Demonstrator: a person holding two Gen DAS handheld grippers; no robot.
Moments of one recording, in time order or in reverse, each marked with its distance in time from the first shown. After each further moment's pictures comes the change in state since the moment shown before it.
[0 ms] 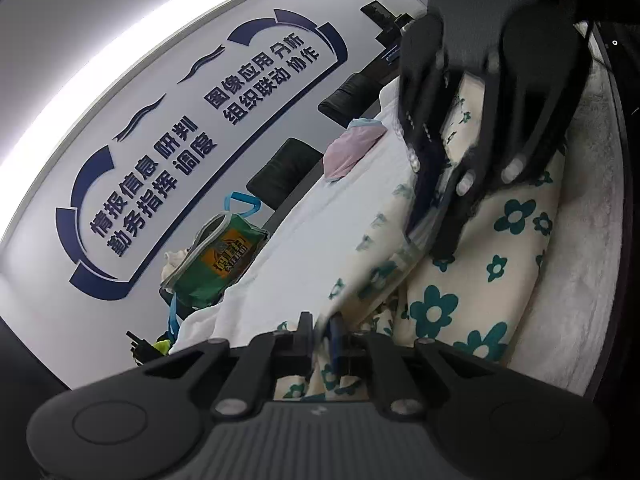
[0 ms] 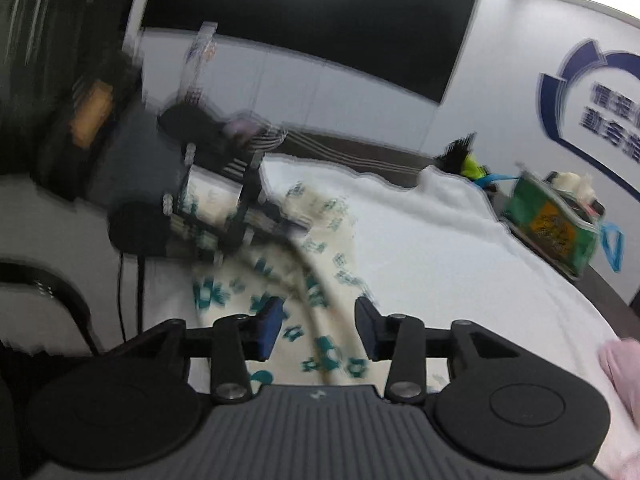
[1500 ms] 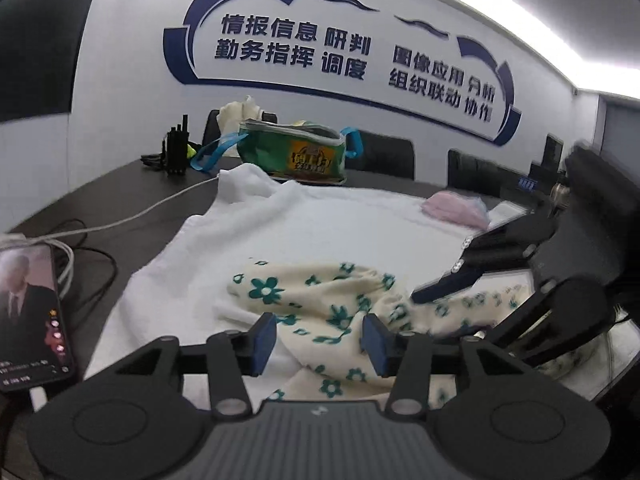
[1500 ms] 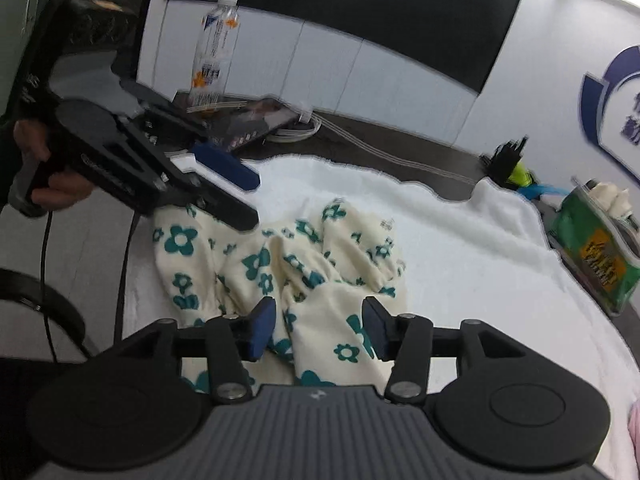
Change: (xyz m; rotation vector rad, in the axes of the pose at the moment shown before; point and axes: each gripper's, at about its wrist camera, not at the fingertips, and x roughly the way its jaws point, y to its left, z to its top) left arm -0.051 0.119 -0.077 -1.028 0.100 -0.106; right arm 0.073 -0.001 0.063 -0.031 0.093 0.100
